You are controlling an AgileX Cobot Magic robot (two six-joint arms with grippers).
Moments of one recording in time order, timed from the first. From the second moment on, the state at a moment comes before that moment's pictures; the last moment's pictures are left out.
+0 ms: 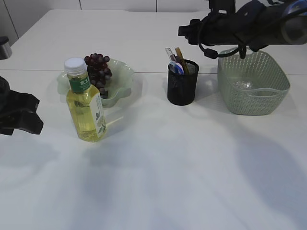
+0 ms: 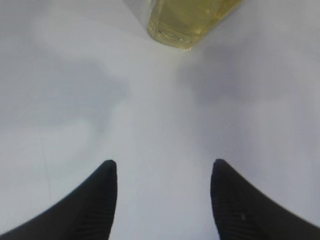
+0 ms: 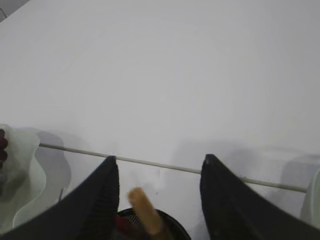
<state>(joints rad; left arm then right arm) -0.30 1.40 -0.93 -0.13 0.76 -0.16 0.22 2.14 -1.67 0.72 0.04 -0.59</state>
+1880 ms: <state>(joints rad) -0.05 1.01 -0.93 0.14 0.99 -0.24 0.22 1.36 -1.23 -0.05 1.04 0.03</state>
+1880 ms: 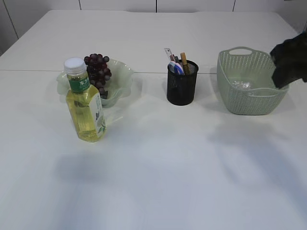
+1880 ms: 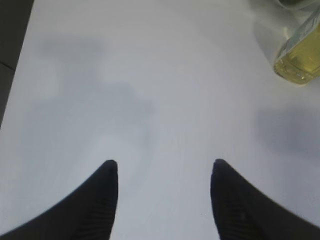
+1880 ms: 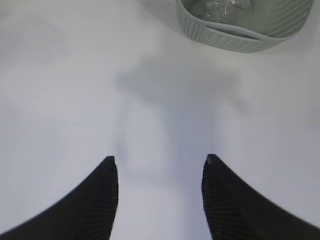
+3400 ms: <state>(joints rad) -0.05 0.01 -0.78 0.17 1.28 -0.25 0.22 0.13 -0.97 -0.08 1.28 0.11</state>
